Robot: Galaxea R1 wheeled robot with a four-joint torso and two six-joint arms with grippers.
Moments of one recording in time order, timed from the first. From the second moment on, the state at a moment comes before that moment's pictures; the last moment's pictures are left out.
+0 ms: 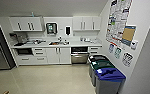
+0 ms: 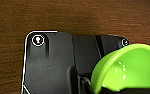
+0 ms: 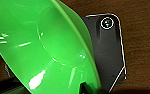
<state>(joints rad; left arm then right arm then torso) 1.45 2.97 -2.62 0.33 -0.09 -0.32 -1.51 3.02 -2.77 -0.54 0.07 0.59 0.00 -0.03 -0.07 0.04</state>
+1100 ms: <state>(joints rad) 1.45 2.97 -2.62 0.33 -0.09 -0.32 -1.51 3.02 -2.77 -0.54 0.07 0.59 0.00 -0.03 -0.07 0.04</state>
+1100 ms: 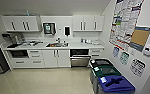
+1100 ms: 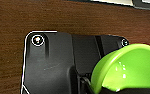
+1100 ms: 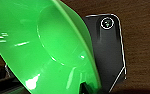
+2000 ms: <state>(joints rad) 1.45 2.97 -2.62 0.33 -0.09 -0.32 -1.51 3.03 -2.77 -0.54 0.07 0.59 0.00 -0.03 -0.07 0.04</state>
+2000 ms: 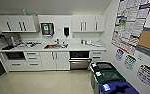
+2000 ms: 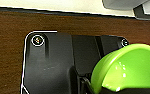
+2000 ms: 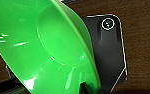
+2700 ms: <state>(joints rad) 1.45 2.97 -2.62 0.33 -0.09 -0.32 -1.51 3.03 -2.77 -0.54 0.07 0.59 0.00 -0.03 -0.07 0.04</state>
